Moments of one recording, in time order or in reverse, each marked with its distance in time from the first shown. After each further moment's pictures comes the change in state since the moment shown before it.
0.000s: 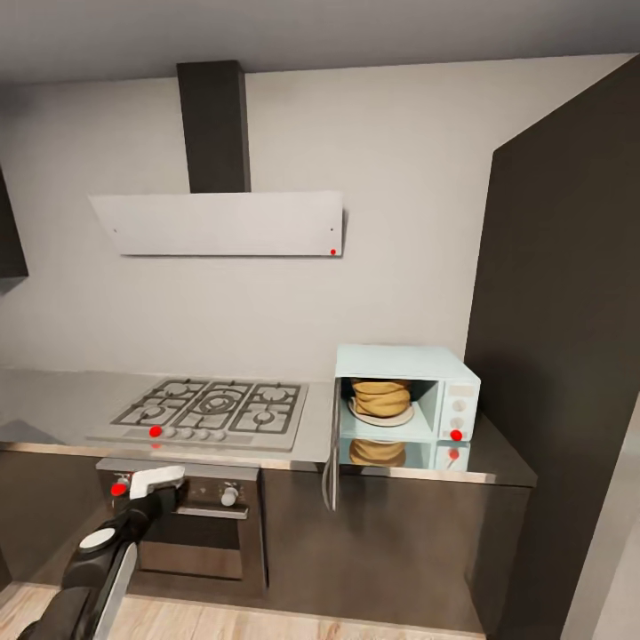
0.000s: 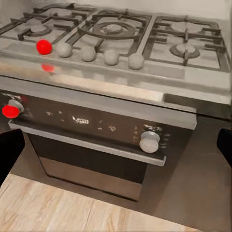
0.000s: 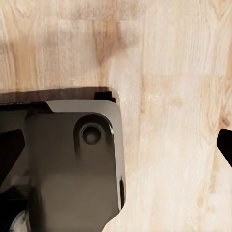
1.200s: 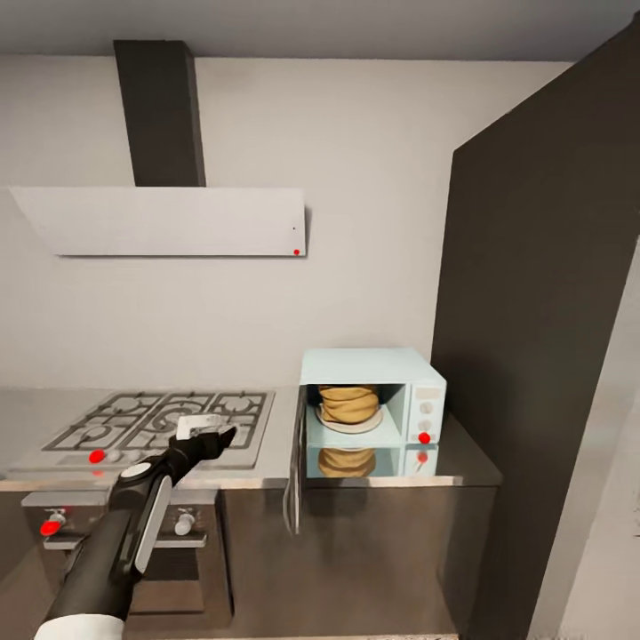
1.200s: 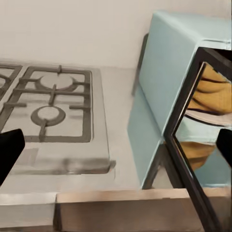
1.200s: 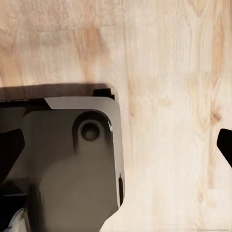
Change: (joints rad) left arm -0.227 -0.052 -0.045 0.077 0.000 0.047 -0.214; right arm 0.004 -0.001 0.002 0.000 0.000 0.006 -0.002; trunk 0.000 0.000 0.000
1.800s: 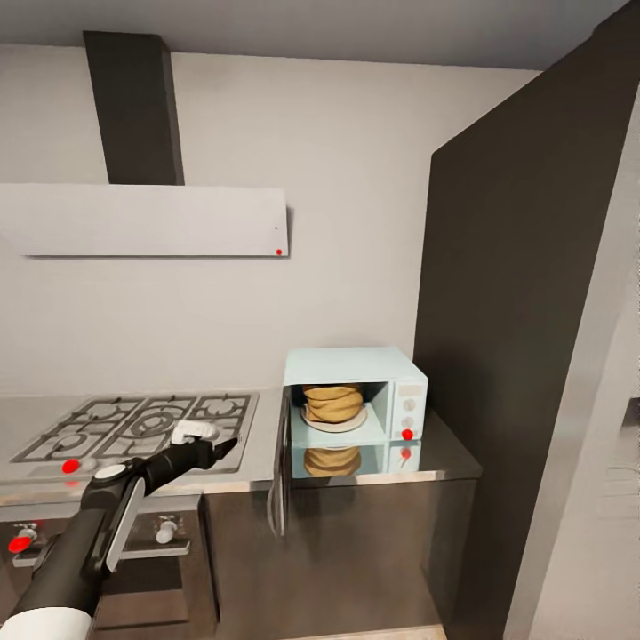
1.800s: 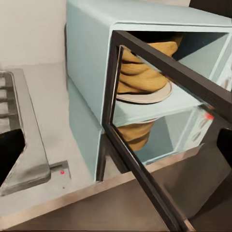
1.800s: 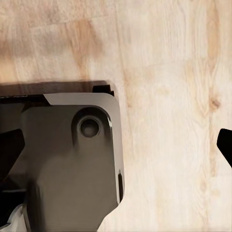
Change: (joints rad) left arm -0.015 0.121 0.006 0.077 -0.001 -0.042 -0.381; right arm 0.010 0.000 0.000 0.000 0.000 -0.001 -0.001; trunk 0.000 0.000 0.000
